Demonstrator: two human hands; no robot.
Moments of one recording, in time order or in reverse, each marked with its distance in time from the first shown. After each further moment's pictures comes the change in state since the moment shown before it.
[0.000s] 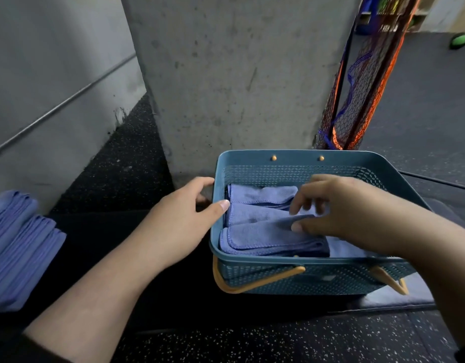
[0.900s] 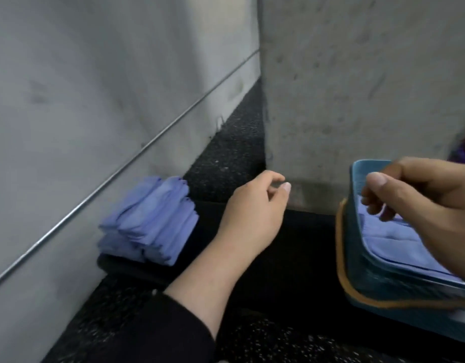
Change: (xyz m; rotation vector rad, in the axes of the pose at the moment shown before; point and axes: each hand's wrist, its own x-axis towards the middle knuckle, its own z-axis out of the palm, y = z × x) left_hand -0.033 -0.045 -0.060 -0.034 0.359 -0.025; right_hand 0.009 -0.123 0.031 0.527 0.491 -0.331
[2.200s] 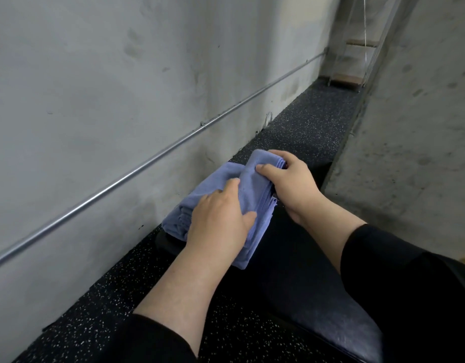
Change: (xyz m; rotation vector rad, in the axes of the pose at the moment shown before) left_hand -0.013 -0.182 -0.152 0.371 0.168 -0.294; right_hand 0.135 -0.058 0.351 0.534 -0.283 0.361
